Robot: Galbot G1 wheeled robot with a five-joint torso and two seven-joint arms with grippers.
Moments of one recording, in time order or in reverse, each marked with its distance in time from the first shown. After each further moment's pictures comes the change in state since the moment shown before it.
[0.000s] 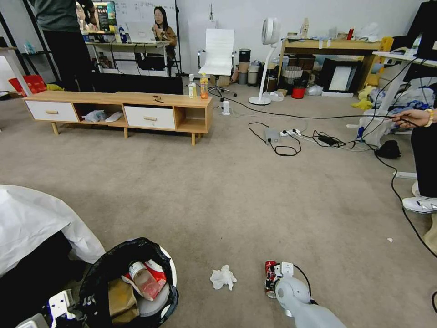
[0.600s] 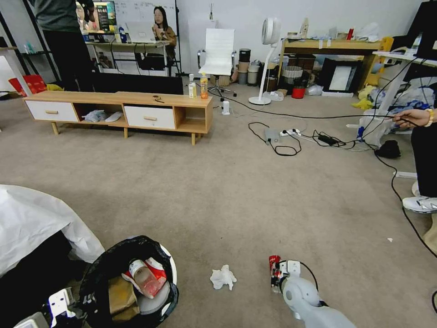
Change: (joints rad) left arm -0.004 -0.001 0.002 -0.016 -0.001 0.003 0.000; right arm -0.052 -0.114 0.021 0.221 -0.016 0.032 0.013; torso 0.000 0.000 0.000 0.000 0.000
